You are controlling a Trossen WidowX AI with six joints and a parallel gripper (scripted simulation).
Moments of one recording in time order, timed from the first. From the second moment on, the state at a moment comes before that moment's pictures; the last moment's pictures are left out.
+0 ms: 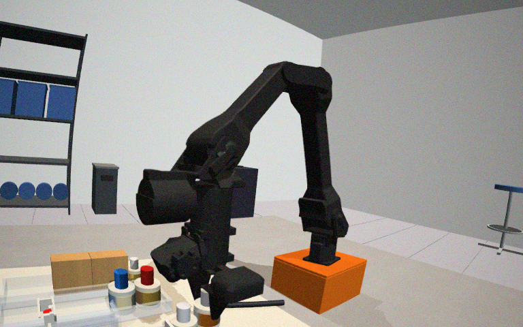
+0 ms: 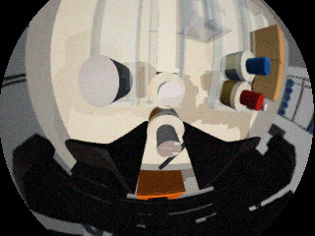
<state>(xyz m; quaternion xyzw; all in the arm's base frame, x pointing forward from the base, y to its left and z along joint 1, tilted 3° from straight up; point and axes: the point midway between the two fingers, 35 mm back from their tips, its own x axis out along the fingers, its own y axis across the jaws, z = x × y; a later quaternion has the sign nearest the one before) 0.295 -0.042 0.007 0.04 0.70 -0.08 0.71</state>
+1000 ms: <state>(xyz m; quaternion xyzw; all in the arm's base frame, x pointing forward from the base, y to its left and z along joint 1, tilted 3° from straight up) 0.301 -0.043 0.007 0.04 0.71 -0.08 0.70</state>
